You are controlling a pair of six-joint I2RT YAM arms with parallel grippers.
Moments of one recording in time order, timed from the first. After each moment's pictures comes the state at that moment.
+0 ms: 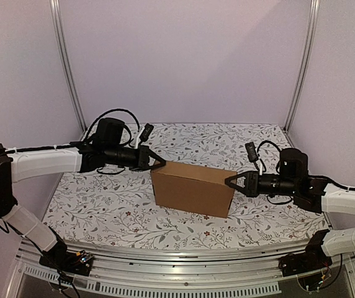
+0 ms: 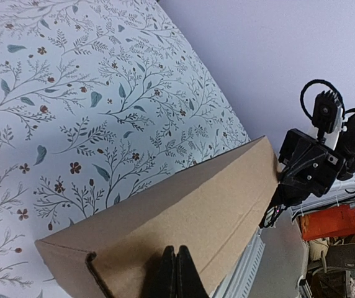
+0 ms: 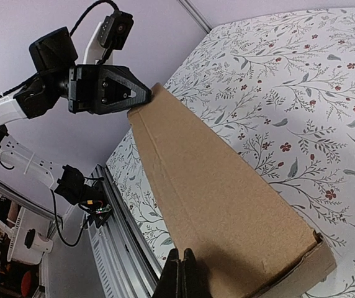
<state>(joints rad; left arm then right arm) -0.62 1.51 0.96 0.01 0.58 -0.53 0.70 1.05 0.50 0.24 -0.44 0.62</state>
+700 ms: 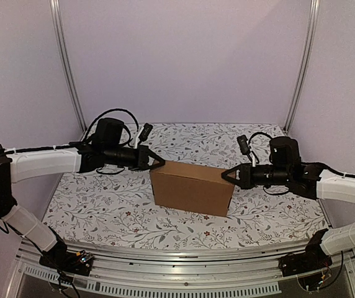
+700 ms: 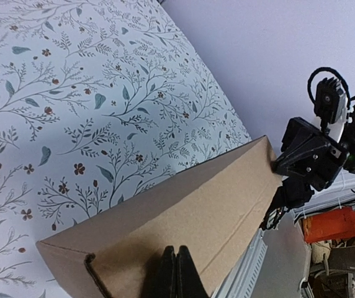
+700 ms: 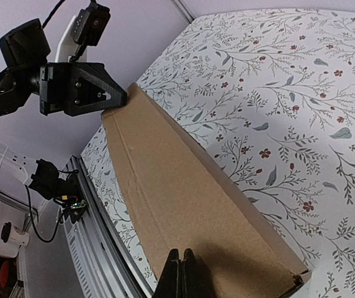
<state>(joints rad) -0.62 1.50 0.95 0.01 0.57 -0.53 0.70 1.16 0.69 0.00 -0.40 0.50</state>
